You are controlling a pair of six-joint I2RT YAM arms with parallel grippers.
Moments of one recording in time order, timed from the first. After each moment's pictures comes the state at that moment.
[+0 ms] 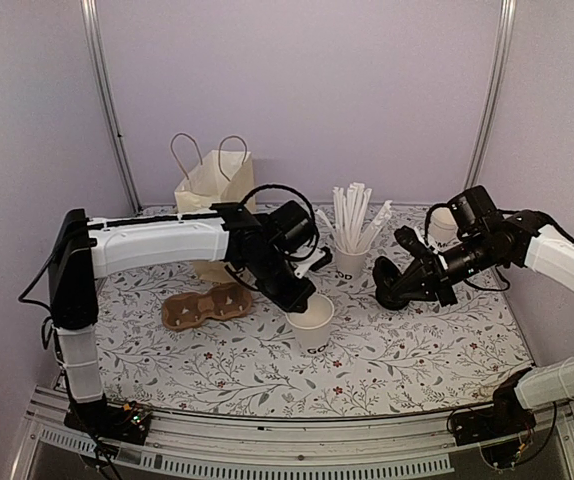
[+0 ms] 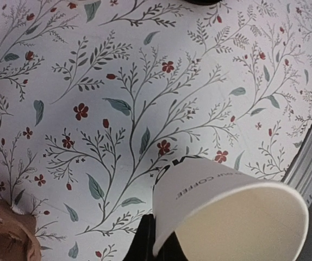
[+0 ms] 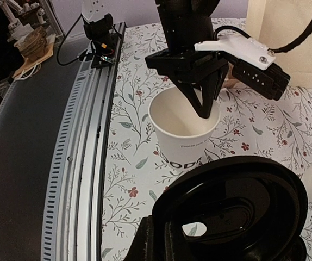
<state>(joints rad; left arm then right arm) -0.98 1.98 1.67 -0.84 0.12 -0.20 0.47 1.20 1.02 -0.81 -0.86 -0.73</state>
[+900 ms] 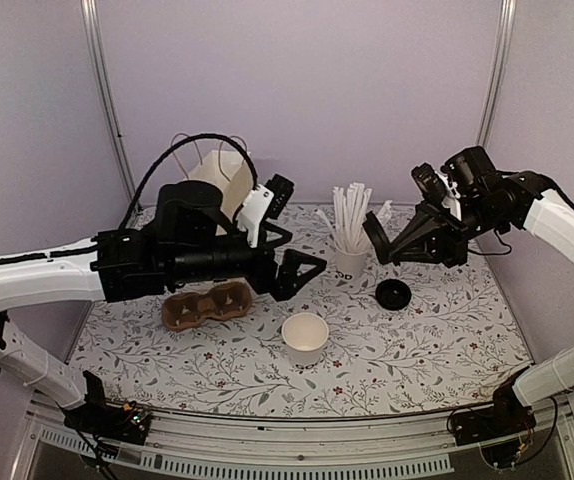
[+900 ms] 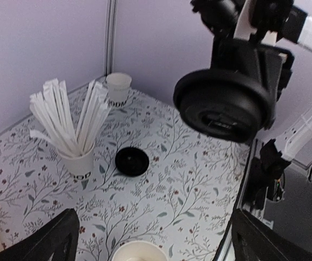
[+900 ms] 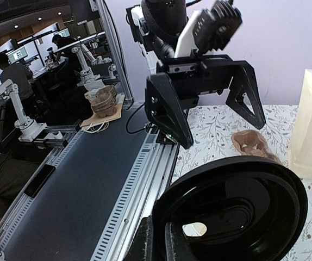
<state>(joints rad) -1.12 1.38 1.19 -0.18 -0.07 -0.20 0.47 1.33 1.32 -0.95 -1.32 -0.75</state>
